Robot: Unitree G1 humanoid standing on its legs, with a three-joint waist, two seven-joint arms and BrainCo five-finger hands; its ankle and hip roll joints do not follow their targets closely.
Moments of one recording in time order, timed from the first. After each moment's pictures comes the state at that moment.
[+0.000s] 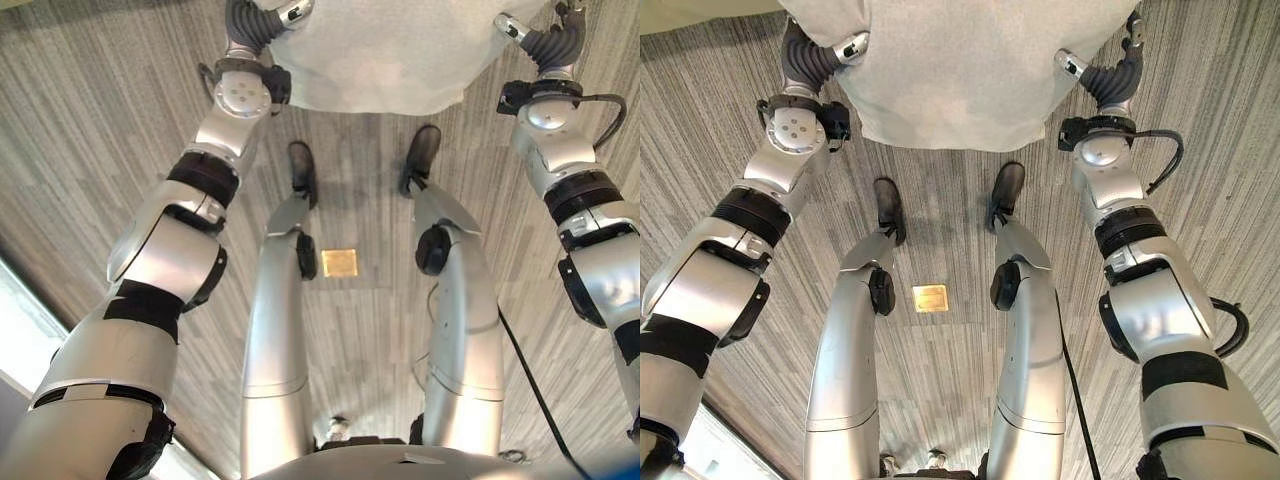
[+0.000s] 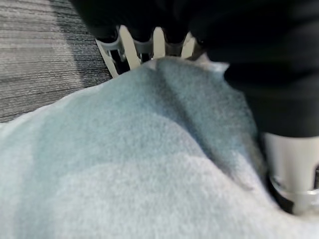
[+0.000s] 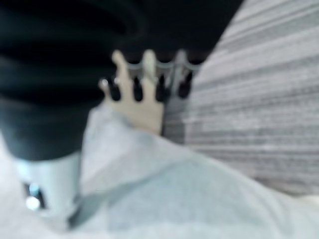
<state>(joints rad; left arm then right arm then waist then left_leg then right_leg) -1.34 0.48 -0.59 0.95 -0.54 -0.19 0.42 -1.28 -0.57 0.49 0.98 0.49 -0.18 -0.52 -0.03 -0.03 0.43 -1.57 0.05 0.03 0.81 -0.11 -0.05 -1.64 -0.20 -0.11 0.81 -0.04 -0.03</state>
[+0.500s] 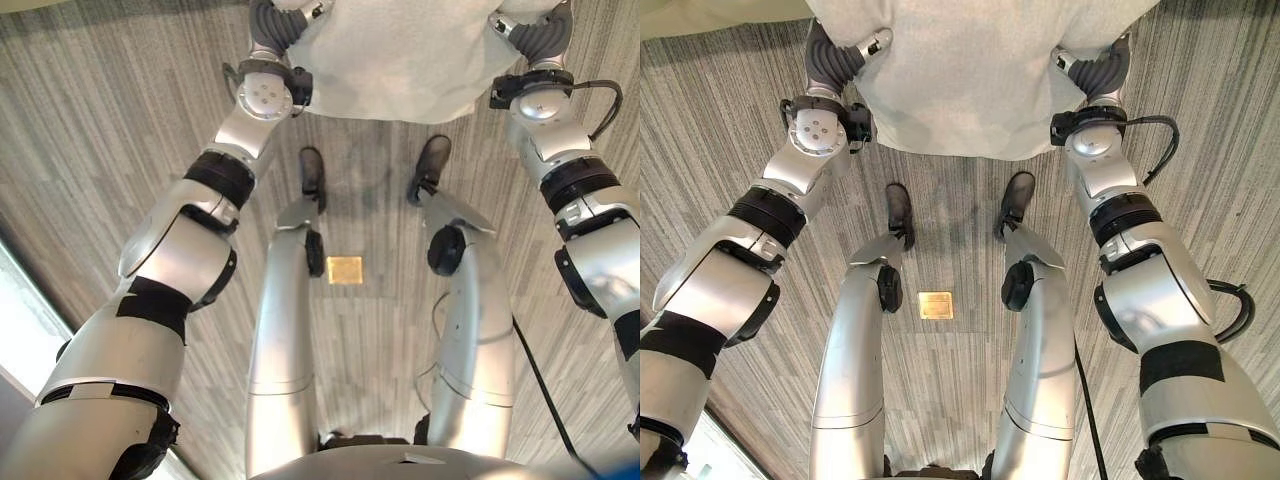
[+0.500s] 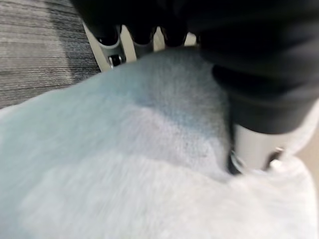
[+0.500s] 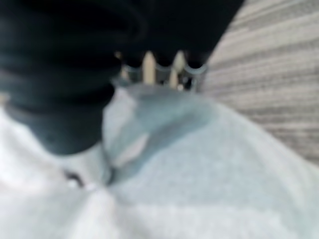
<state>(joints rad) -1.35 0.45 -0.63 0.91 -0.62 -0.19 0.45 -1.33 -0.55 0.56 1.03 0.54 -0.17 -0.51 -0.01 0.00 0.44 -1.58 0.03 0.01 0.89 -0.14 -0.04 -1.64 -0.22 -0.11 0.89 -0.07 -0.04</state>
